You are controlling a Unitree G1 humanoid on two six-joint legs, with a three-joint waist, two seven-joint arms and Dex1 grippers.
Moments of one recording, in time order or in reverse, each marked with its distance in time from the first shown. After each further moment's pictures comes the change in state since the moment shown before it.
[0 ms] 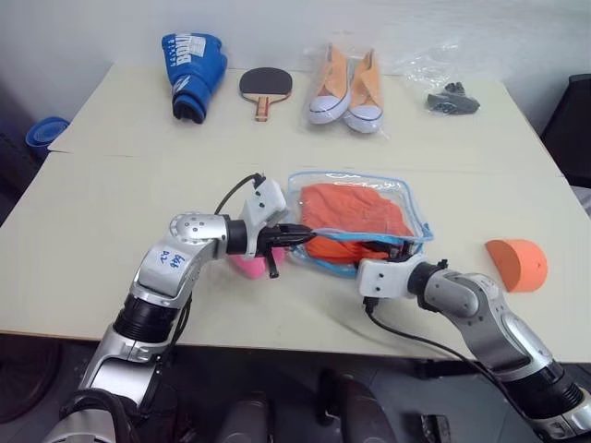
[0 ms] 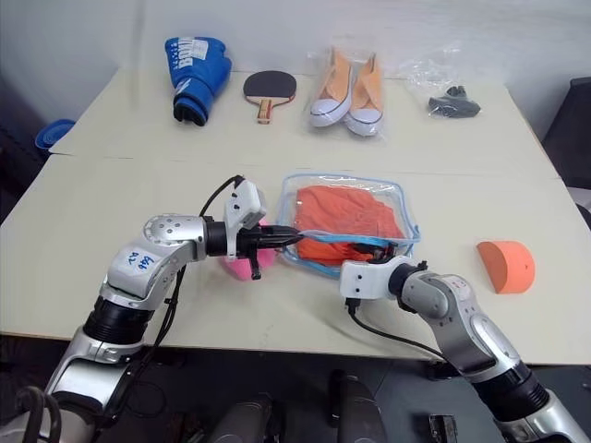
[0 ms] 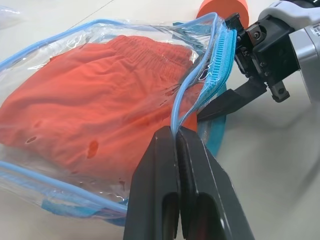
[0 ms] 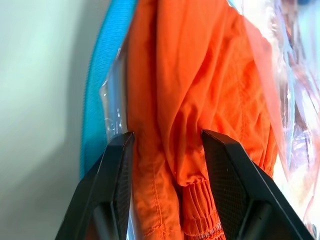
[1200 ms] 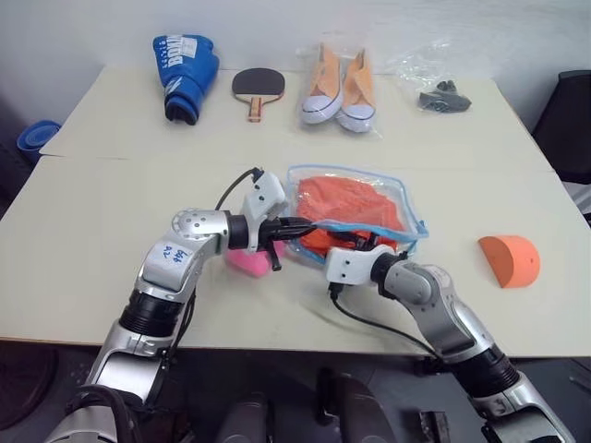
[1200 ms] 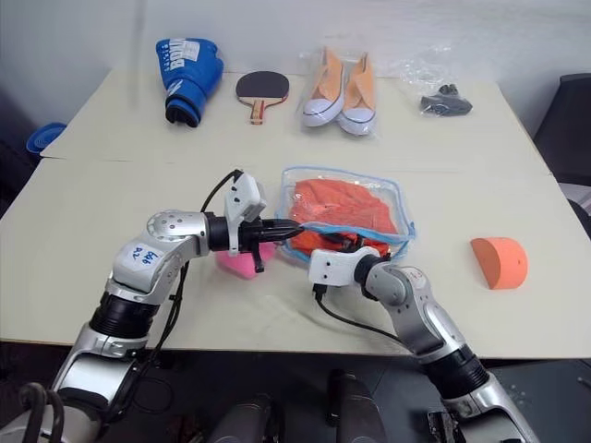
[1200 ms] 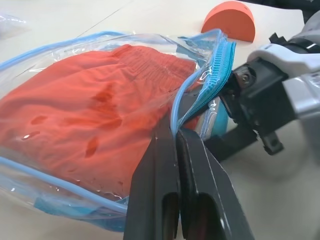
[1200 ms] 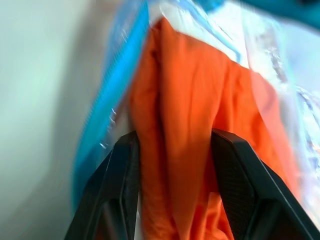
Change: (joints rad) left arm -0.025 -0.031 0.017 0.064 0.003 -0.023 0.015; right arm -0.132 0.254 0.051 0.177 -0.142 0.003 -0.081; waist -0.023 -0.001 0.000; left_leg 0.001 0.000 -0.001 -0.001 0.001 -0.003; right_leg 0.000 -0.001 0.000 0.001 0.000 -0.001
